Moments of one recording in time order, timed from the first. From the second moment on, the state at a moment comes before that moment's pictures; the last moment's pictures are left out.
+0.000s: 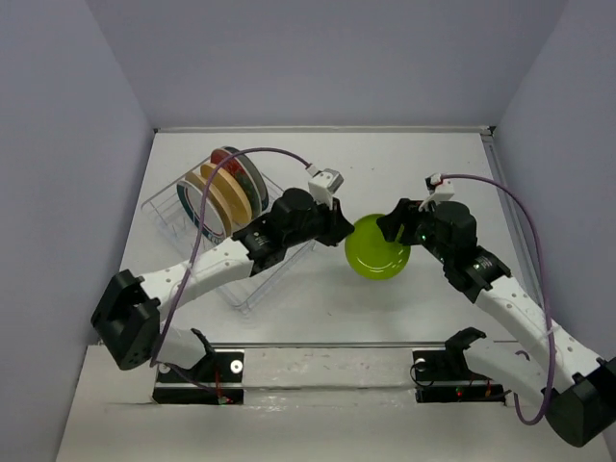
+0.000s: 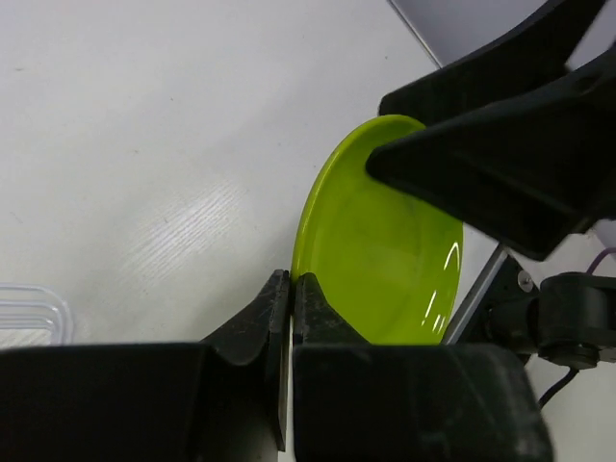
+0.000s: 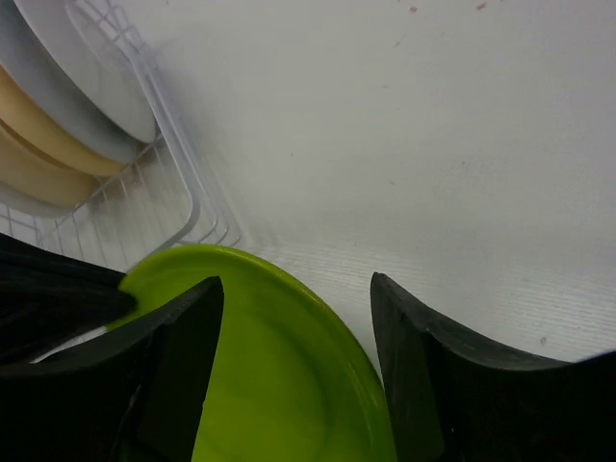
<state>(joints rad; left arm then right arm) -0.89 1.42 1.01 0.05 0.11 -0.45 0.48 0.85 0.74 -0.19 0.05 0.46</state>
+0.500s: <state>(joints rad) -0.75 1.15 0.98 -0.09 0.10 -0.40 0.47 1.00 0.70 0.04 -0.42 0.43</state>
